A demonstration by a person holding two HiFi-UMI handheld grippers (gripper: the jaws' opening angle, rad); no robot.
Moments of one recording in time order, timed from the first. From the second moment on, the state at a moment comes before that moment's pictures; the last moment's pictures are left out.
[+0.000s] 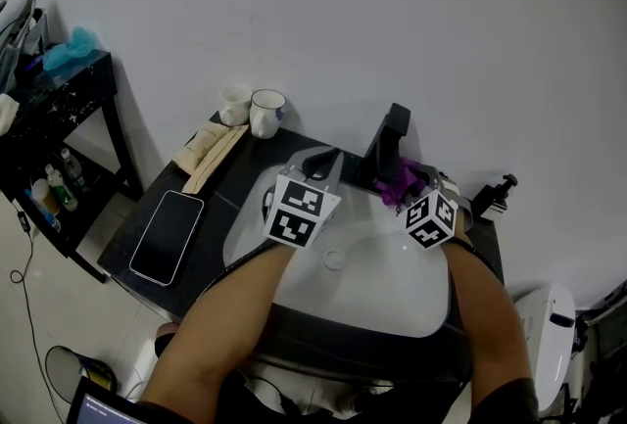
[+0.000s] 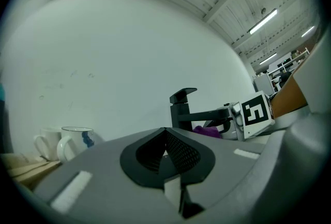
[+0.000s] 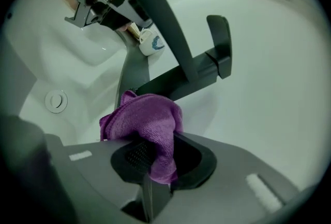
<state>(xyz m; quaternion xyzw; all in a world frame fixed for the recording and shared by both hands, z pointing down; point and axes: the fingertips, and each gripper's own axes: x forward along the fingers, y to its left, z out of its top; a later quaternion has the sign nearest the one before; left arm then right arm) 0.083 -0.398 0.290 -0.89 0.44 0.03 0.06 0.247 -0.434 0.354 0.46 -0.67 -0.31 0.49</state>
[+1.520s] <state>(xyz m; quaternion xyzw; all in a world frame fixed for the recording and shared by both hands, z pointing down) 0.015 -0.378 0.265 -0.85 0.51 0.09 0.03 0.139 -0.320 0.336 0.55 -0.82 0.18 -0.04</state>
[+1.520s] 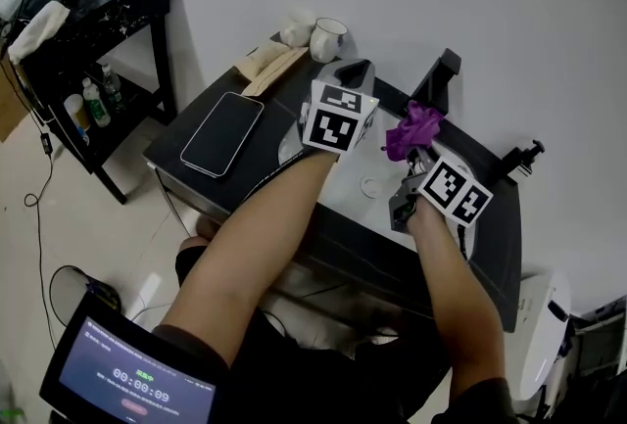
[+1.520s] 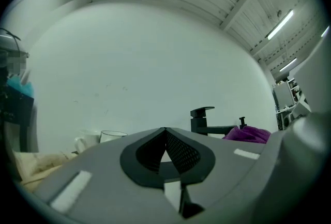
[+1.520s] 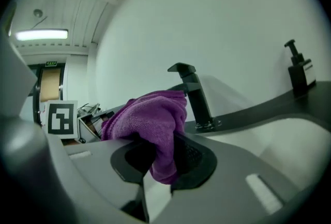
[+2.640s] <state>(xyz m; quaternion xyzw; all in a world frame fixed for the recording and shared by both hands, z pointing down) -0.044 -0.362 0.222 -0.79 0.57 0.20 0.07 0.097 -0.408 0.252 0.58 -0.71 0.22 -0.33</state>
